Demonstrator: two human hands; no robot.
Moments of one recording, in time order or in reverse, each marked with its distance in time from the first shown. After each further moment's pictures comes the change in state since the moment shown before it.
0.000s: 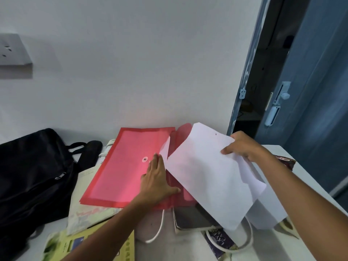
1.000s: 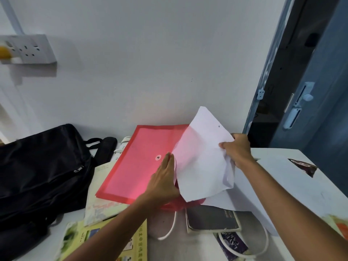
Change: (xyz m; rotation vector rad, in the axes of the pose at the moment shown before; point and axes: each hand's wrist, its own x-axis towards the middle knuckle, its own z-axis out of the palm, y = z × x) left_hand -0.016 -0.009 -0.016 -0.066 -0.024 0.115; right_hand 0.025 -0.006 0.065 0.311 0.340 -0.037
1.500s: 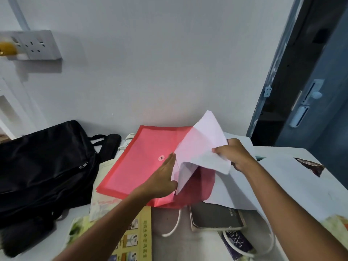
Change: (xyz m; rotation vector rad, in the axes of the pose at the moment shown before) left_hand -0.001 -0.013 -0.021 -0.103 -0.174 0.012; right_hand -0.009 0.004 0.016 0.034 -0.312 0.092
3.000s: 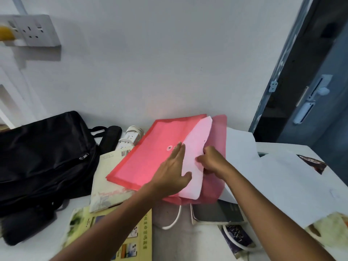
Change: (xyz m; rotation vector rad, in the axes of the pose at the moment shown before) left_hand -0.002 0.023 0.011 0.084 0.177 0.058; right_hand -0.018 0.015 0.061 -0.333 -0.223 -0.083
